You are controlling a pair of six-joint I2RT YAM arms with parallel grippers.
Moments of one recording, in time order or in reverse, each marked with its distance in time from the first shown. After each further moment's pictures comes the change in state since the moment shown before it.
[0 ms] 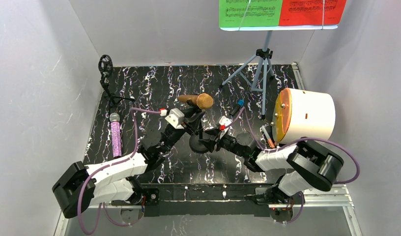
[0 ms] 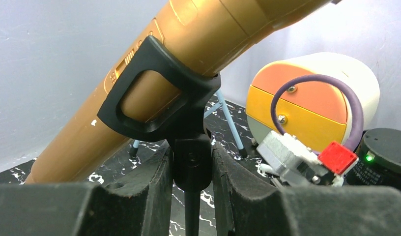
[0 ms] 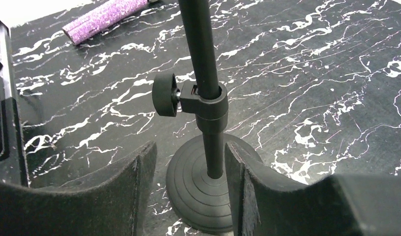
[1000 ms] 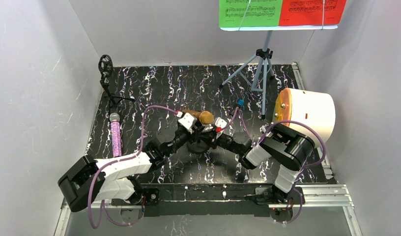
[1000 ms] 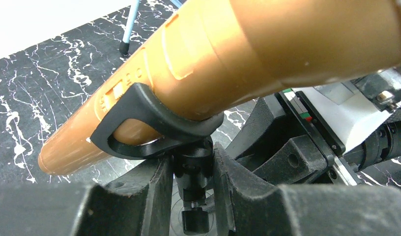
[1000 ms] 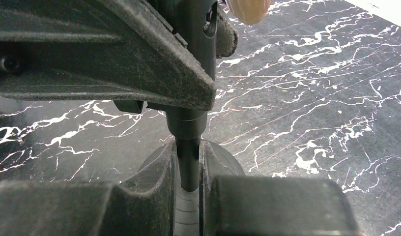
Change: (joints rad) left arm 0.002 0.089 -0.026 -0.256 -0.020 -0.023; right arm -0.053 0.335 0.042 0.350 -0.125 -0.082
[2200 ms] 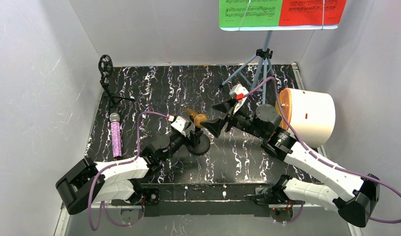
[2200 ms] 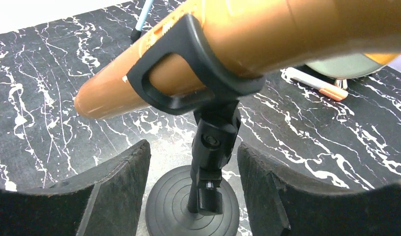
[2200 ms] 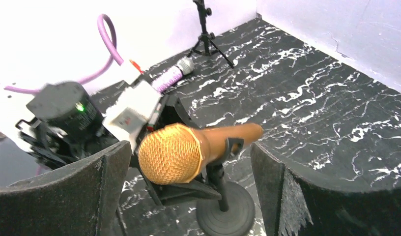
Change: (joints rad) left arm 0.000 -0.037 -0.123 0.125 -0.057 -0.082; right arm -0.001 -0.799 0.440 -1.246 0.034 0.144
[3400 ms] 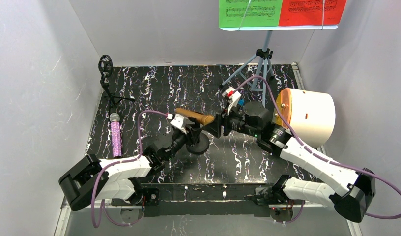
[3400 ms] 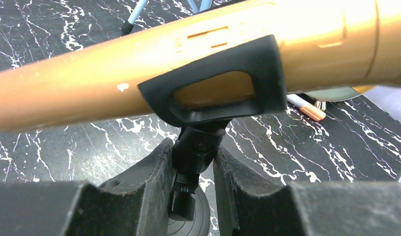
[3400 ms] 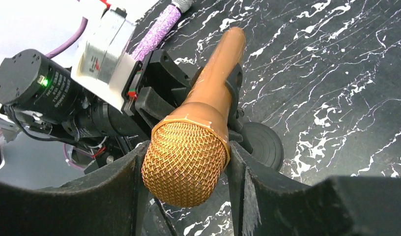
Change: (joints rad) left arm -0.014 0.047 0.022 0.033 -0.048 -0.156; right arm -0.004 0.104 0.128 -0.302 -0.005 0.179
